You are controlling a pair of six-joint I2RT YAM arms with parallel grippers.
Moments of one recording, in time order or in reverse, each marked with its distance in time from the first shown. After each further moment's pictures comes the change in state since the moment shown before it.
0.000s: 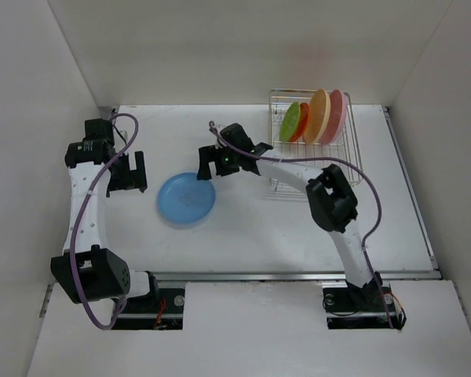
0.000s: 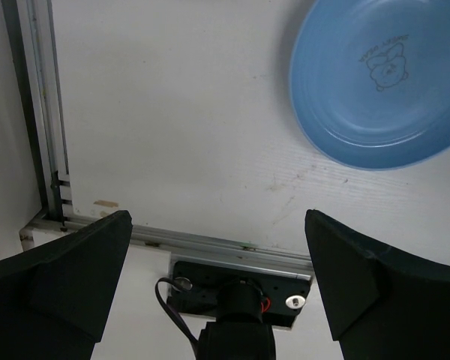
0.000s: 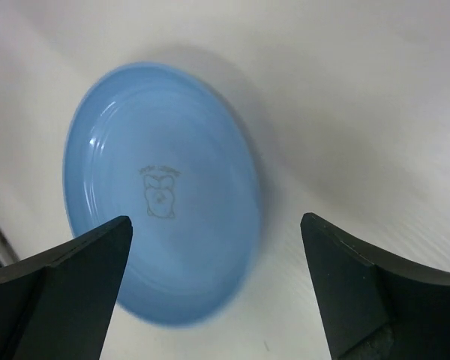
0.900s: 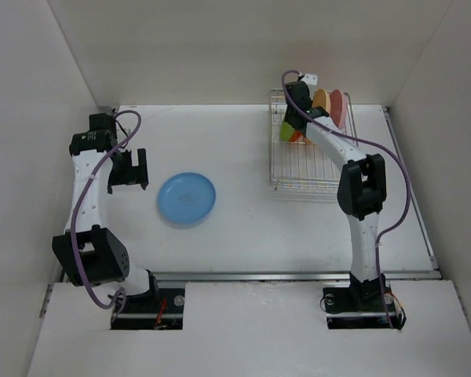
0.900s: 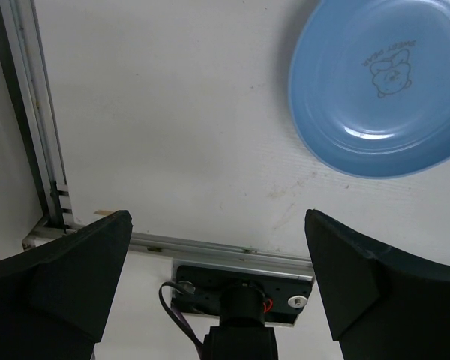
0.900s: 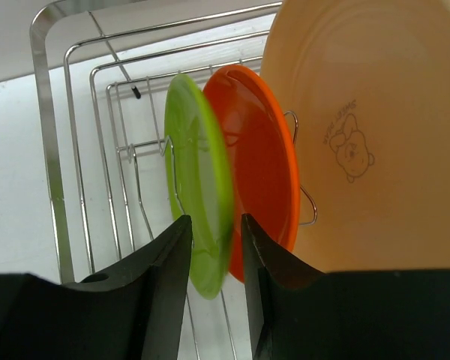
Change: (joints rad) left arm 0.000 0.113 0.054 -0.004 0.013 0.020; right arm -0.383 -0.121 0.127 -0.172 0.892 -0.083
